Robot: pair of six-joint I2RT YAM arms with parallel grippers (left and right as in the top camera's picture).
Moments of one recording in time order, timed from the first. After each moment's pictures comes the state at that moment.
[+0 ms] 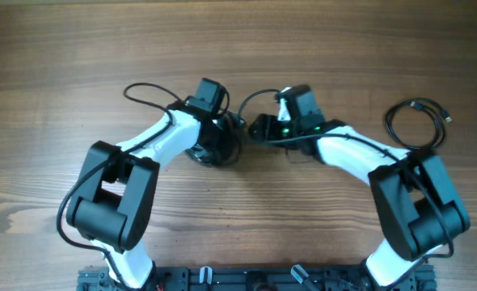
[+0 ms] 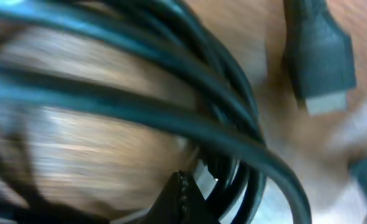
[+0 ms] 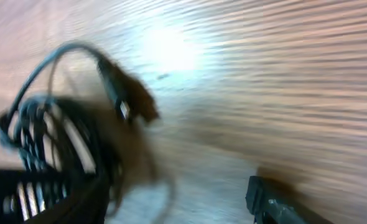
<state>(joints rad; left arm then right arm) -0.42 1.89 1.11 -0.57 0.24 -0.75 0.42 1.83 0.92 -0.08 -0.35 0.63</state>
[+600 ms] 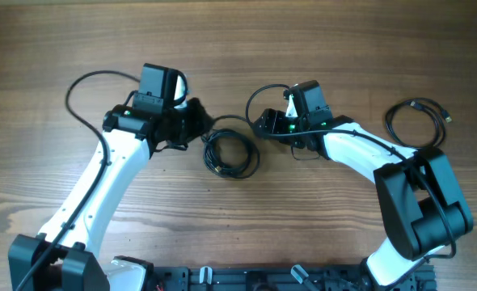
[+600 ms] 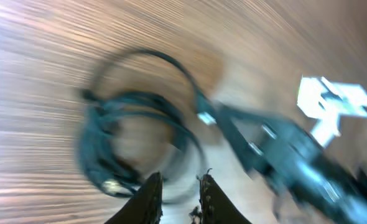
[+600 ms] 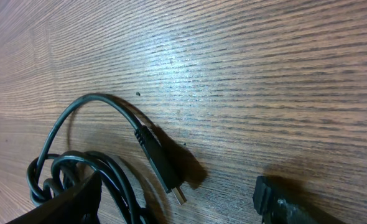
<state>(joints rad) -0.26 1.48 1.11 -0.71 0.32 -0.72 0.39 1.83 0.93 -0.12 -0.34 0.64</state>
